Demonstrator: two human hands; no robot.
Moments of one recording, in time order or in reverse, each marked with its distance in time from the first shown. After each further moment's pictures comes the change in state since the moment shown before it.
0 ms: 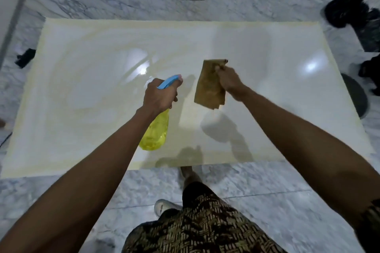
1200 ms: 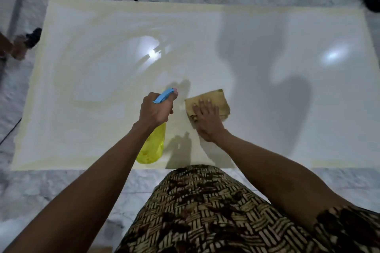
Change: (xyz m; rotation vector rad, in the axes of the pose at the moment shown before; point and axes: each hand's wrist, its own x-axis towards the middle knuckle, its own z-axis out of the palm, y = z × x) left_hand 0.038 -0.063 -0.021 0.081 0.041 -0.205; right_hand 0.003 0.109 0.159 -1.047 -0.367 -0.300
